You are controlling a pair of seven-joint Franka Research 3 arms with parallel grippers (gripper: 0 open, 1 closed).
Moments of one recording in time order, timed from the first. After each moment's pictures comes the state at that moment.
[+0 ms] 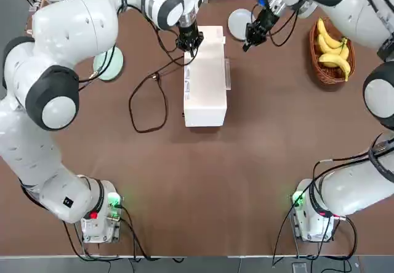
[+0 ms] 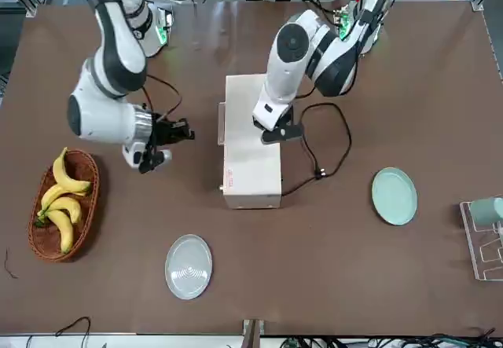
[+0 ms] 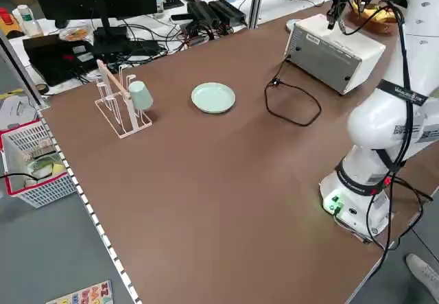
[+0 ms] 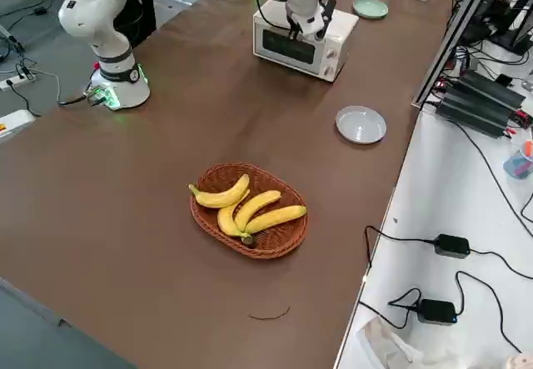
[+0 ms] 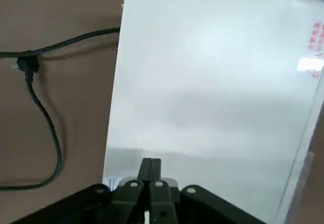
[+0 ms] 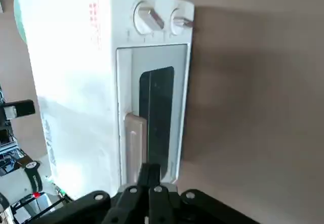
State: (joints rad) left arm -0.50 0.38 -0.31 -1.67 0.03 2.08 -0.96; right arm 0.32 0.19 0.05 -1.97 0.74 2.02 -0.17
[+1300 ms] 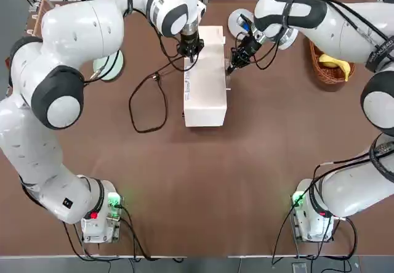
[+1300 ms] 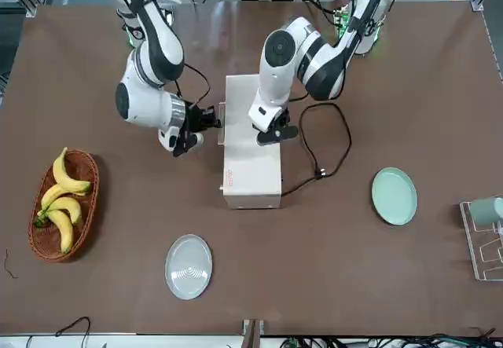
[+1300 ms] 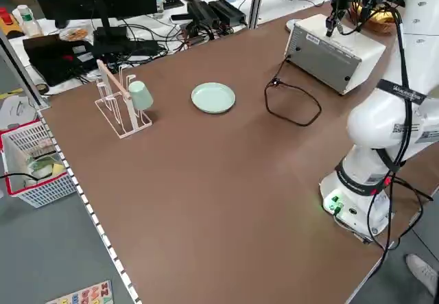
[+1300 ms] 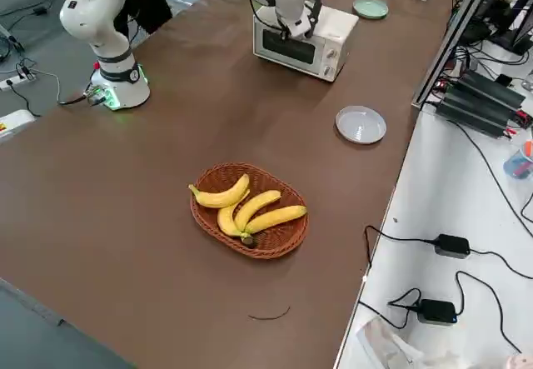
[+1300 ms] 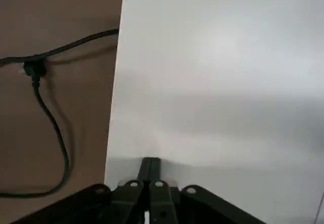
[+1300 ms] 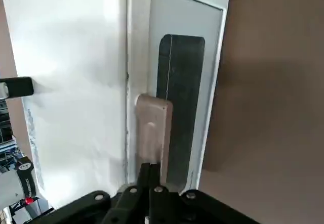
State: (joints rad) left arm -0.51 0.40 -0.31 -1.67 0.10 2.08 -0.98; right arm 0.34 0.19 0.18 -2.12 0.85 2.24 -0.22
